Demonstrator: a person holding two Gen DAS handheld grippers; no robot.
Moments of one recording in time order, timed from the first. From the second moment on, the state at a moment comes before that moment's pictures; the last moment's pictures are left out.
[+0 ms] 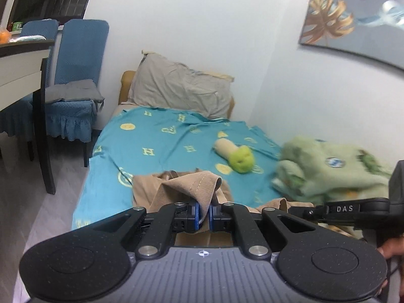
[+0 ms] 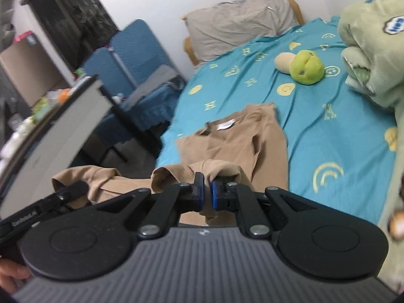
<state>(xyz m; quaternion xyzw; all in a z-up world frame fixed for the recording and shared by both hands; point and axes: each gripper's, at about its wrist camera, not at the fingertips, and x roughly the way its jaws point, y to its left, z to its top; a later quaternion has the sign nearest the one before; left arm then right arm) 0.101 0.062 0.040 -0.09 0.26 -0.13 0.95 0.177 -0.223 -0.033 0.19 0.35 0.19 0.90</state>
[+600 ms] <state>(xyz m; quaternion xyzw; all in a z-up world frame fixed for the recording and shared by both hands) 0.254 0.053 -0.145 -0.03 0.40 -0.06 0.91 0.303 -0.185 -0.172 0.12 0.45 0.12 0.88</state>
